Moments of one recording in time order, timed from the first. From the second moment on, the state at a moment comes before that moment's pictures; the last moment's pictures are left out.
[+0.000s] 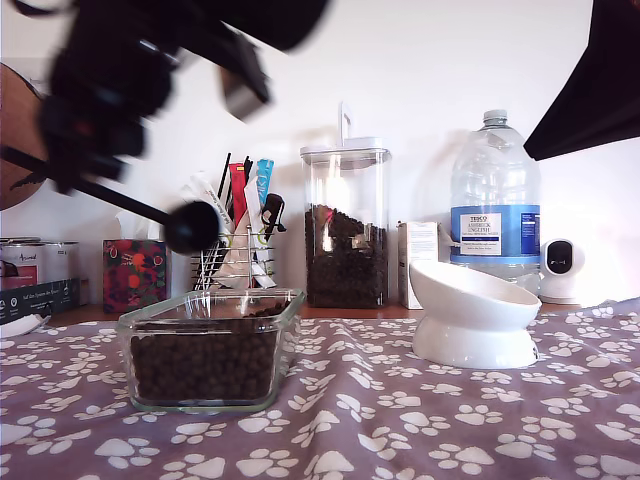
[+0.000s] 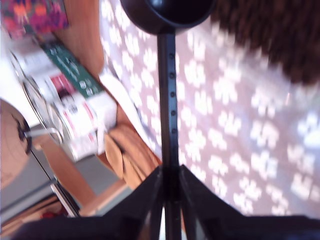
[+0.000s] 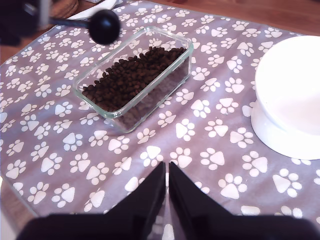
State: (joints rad) left arm -0.89 1.64 1.33 -1.36 -0.89 0.02; right arm 0.46 0.74 0.55 -0.38 -0.31 -0.03
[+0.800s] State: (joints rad) left arm -0.89 1.75 1.31 -1.05 -1.03 0.51; right arm 0.46 0.74 0.55 -0.37 -0.39 -0.03
